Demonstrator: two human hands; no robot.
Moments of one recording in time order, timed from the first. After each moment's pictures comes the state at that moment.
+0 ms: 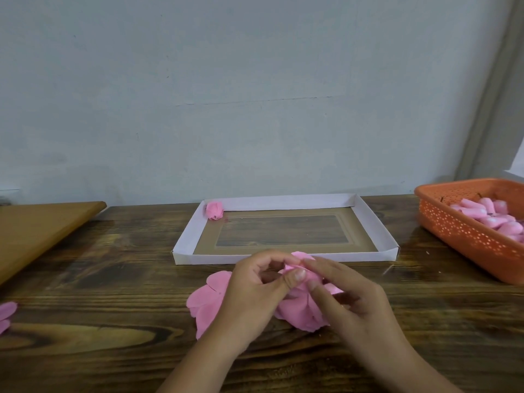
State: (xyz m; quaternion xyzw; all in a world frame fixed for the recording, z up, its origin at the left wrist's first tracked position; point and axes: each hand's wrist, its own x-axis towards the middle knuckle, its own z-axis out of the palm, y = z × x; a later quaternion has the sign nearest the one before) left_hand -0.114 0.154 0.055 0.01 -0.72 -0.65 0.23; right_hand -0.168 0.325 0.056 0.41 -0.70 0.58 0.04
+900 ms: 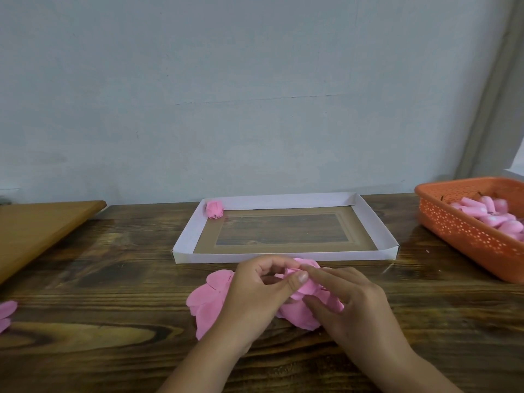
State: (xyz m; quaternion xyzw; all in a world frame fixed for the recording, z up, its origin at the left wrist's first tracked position) left_hand -0.109 0.162 0.062 0.08 -0.73 -0.65 0.20; right_hand -0.178 0.324 0.042 0.44 -0.77 0.39 0.27
